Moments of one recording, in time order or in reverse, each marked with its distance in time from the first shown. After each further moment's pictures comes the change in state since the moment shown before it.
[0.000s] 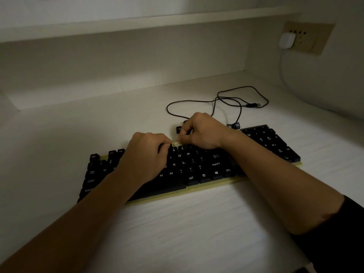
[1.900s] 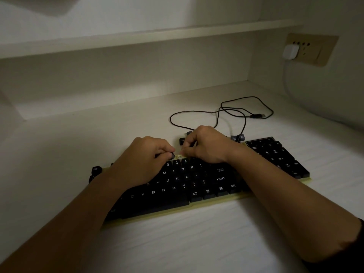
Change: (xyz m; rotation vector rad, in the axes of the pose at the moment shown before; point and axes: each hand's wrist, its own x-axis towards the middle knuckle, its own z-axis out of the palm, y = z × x) left_hand 0.018 -0.009 -0.016 -0.124 -0.254 -0.146; right_hand -0.001 0.004 0.001 0.029 -0.009 -0.005
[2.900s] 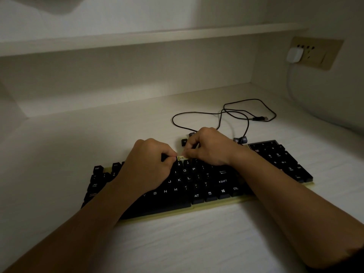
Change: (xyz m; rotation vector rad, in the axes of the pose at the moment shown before) left_hand -0.008 0.007 0.011 0.031 0.199 0.029; right_hand -0.001 -0.001 0.000 -0.005 0.000 -0.011
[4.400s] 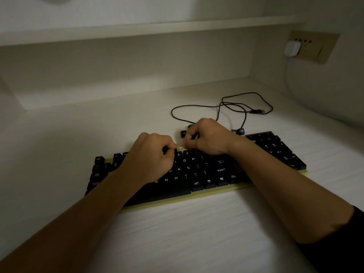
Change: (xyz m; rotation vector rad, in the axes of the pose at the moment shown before) left_hand -0.007 0.001 0.001 -0.024 -0.048 -0.003; right_hand -0.001 -0.002 0.000 -0.009 -0.003 0.017
